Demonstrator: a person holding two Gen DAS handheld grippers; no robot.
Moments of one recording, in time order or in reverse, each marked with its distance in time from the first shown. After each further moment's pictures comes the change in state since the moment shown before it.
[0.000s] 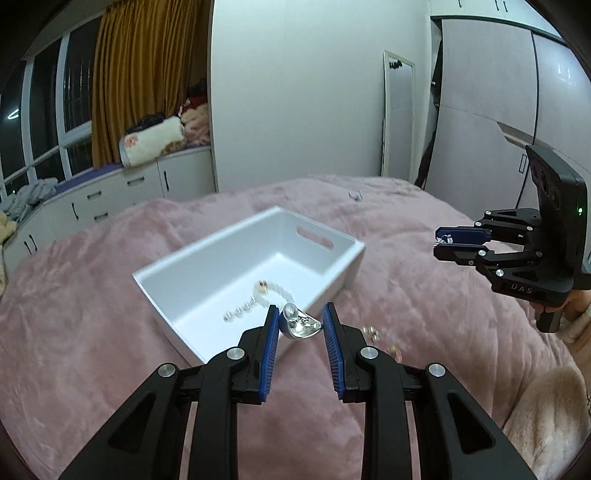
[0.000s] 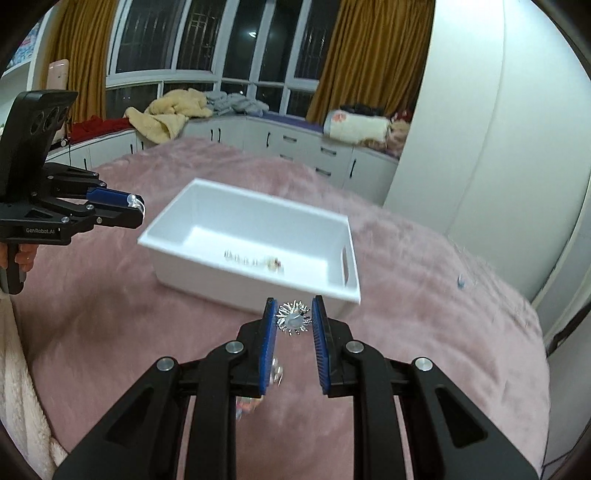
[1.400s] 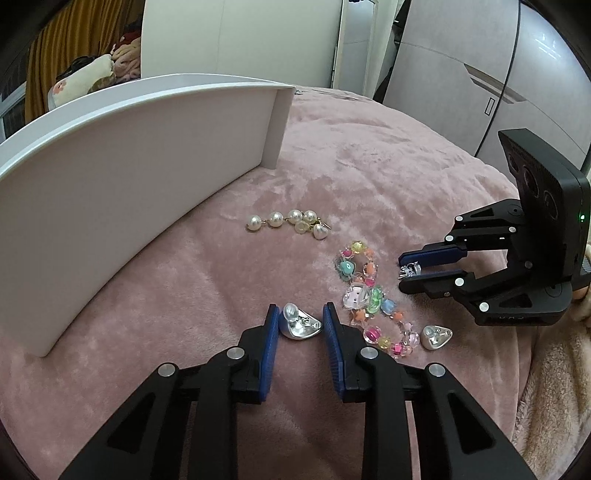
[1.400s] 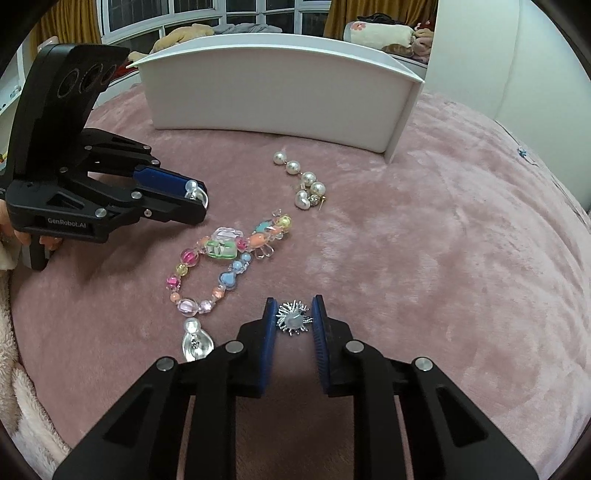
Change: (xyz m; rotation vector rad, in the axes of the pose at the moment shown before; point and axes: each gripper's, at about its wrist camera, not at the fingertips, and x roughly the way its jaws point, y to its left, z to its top) left arm 0.166 -0.070 -0.111 0.043 0.251 -0.229; right arm 0.081 0.016 -0.168 0.099 0.311 0.155
